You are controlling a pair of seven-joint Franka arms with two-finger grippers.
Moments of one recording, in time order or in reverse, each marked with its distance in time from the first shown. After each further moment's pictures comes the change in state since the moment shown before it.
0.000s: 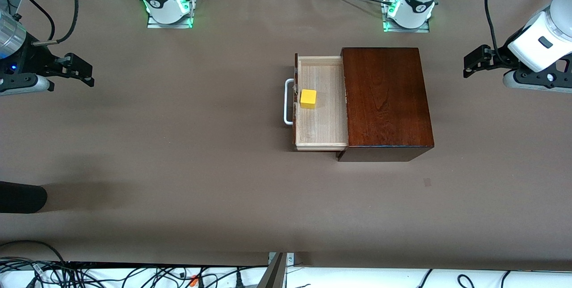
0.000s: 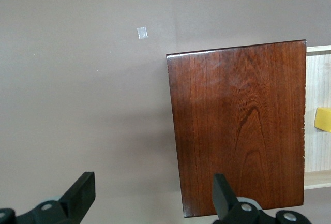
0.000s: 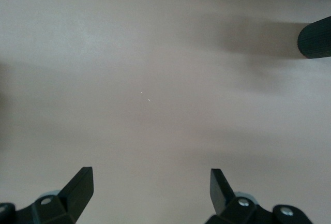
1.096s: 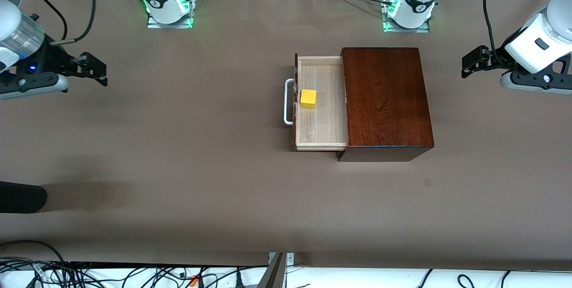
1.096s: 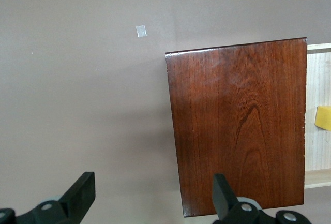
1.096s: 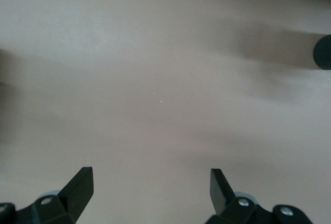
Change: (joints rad) left arm 0.000 0.002 -0.001 -0.006 0.000 0.000 0.000; right arm 0.034 0.009 0.029 0.000 0.001 0.006 -0.001
